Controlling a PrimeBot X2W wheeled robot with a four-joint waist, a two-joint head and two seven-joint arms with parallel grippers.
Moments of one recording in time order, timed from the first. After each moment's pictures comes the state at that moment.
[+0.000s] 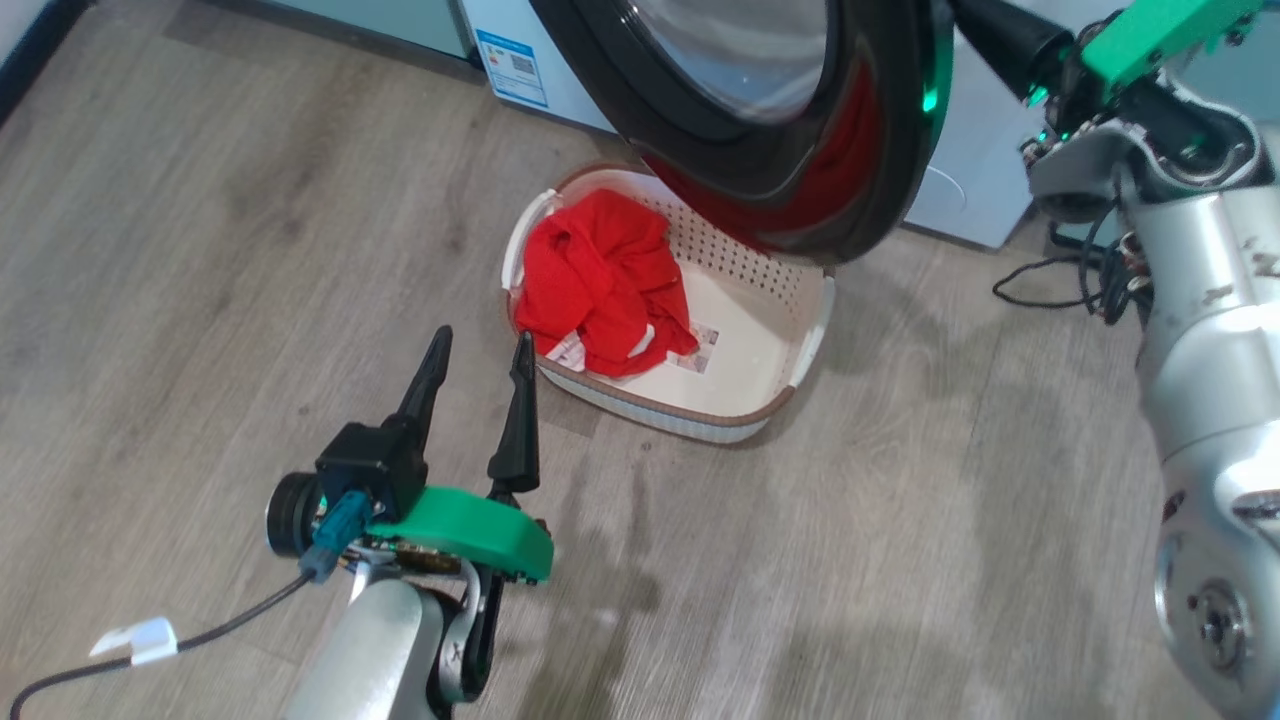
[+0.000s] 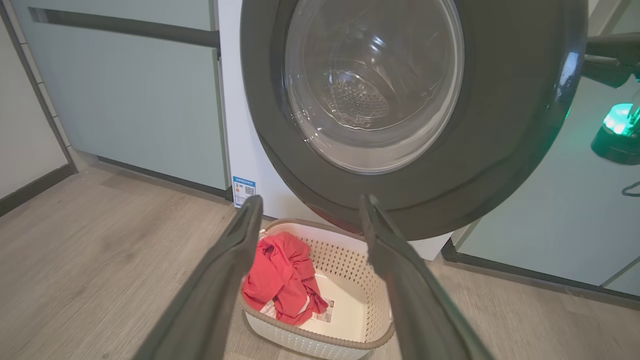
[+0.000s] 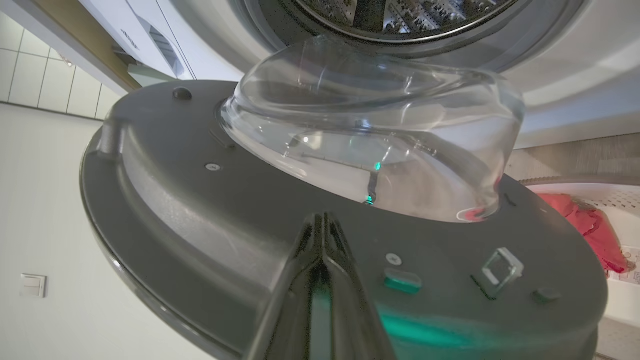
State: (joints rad) left arm -0.20 0.04 -0.35 0.13 -0.32 0.19 -0.25; right arm -1.08 -0.11 -0.07 0.98 1.27 0.13 0.62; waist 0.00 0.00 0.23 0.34
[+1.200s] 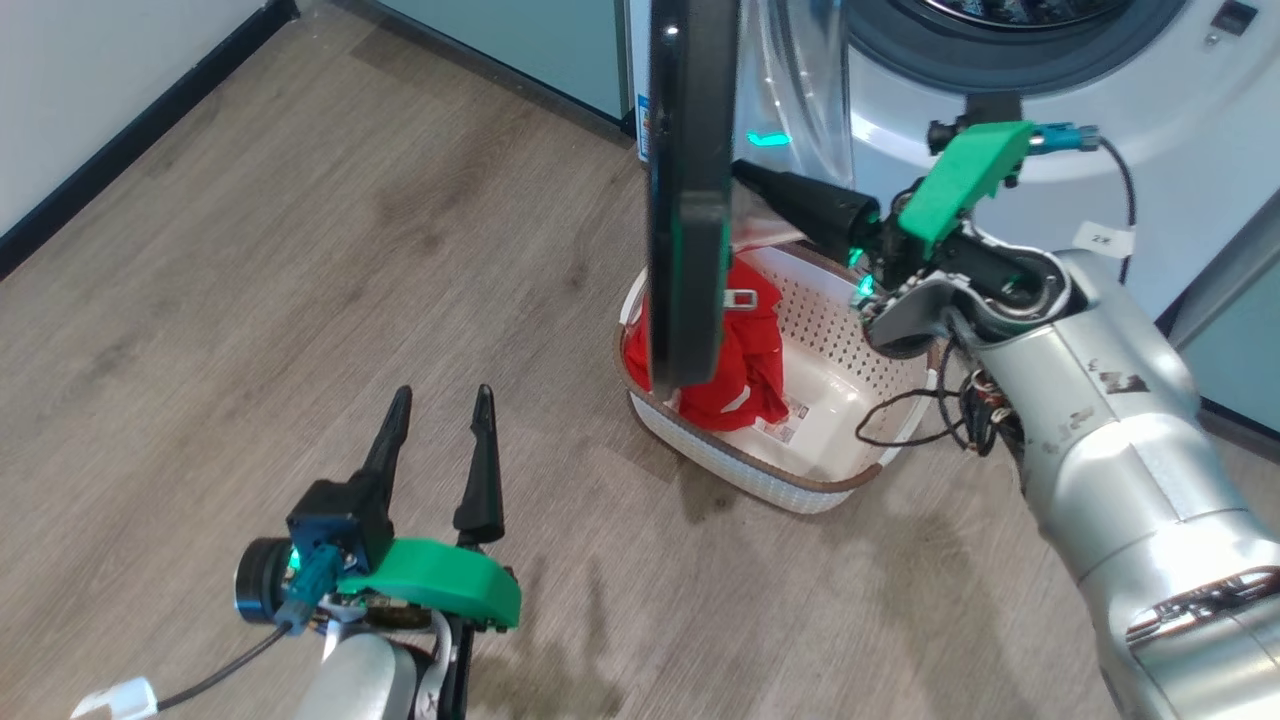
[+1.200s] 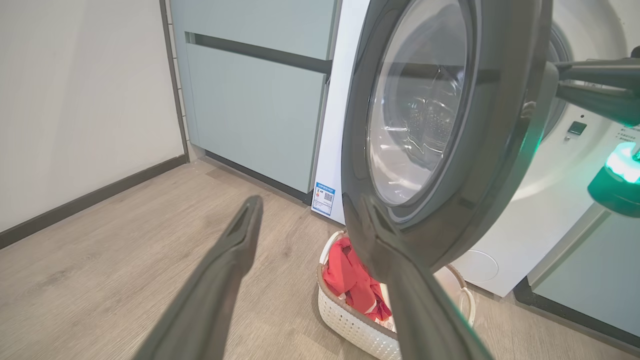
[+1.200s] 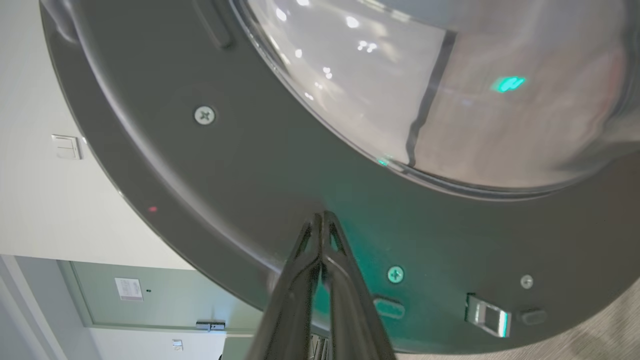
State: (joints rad) left arm -0.10 0.04 -0.29 0.12 -0.28 0.19 -0.25; right arm -0.91 -0.07 0.35 0.89 1.67 0.13 0.61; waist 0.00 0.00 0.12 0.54
